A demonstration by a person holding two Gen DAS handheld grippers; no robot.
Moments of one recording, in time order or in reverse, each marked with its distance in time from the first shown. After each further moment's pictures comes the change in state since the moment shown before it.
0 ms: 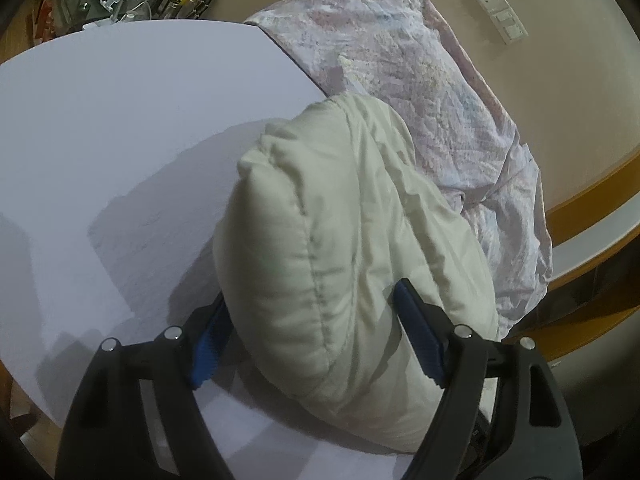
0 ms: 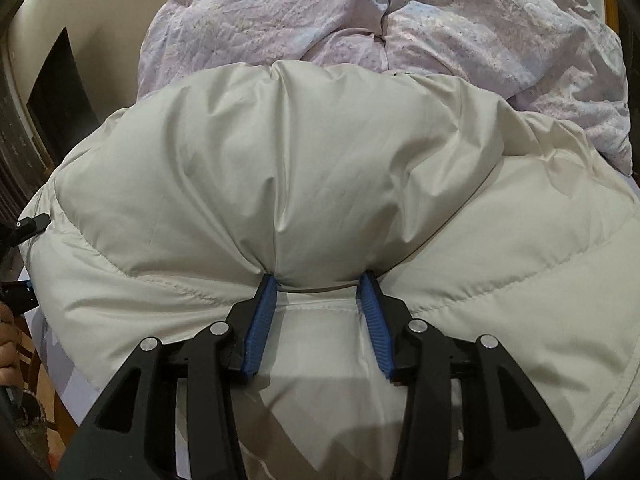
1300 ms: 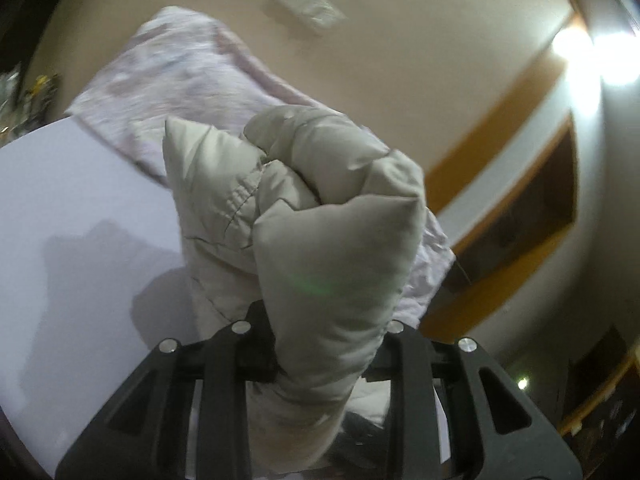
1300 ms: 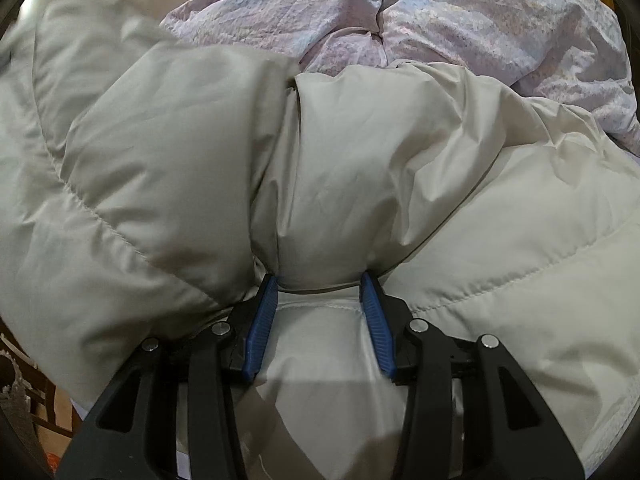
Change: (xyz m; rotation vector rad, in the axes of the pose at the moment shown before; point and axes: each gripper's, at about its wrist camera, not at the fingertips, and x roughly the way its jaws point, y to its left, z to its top) left arm -0.035 -0.181 -0.012 0.349 -0.080 -0.367; right arm 0.003 -0.008 -0.002 0.056 -0.025 0.074
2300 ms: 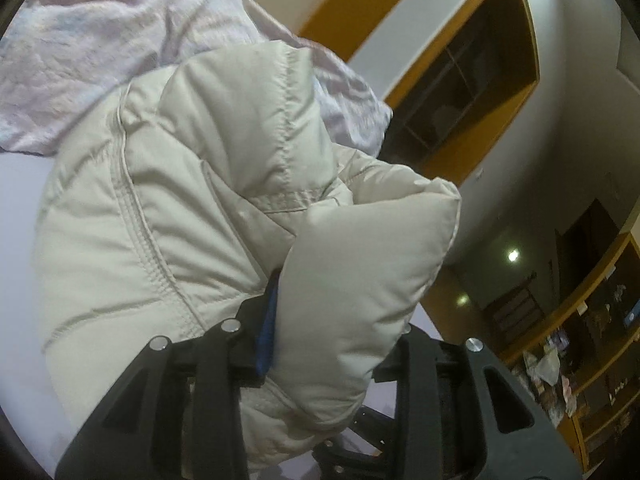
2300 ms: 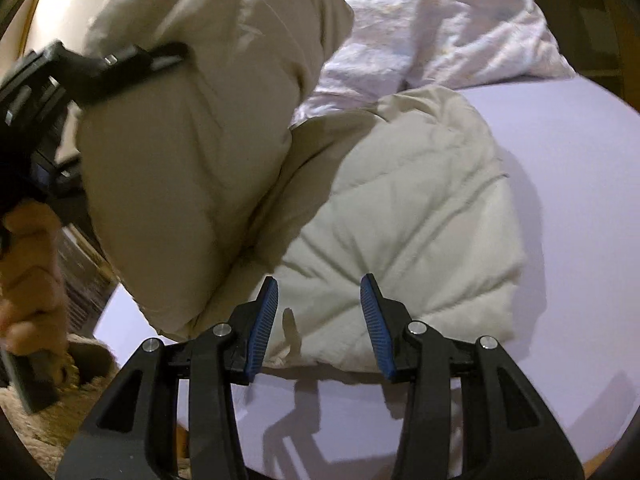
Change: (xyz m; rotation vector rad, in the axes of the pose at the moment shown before) left arm 0.177 -0.159 -0.109 0.258 0.391 -0.120; right arm -0.119 -0.142 -0.065 0.266 -0.172 0.158
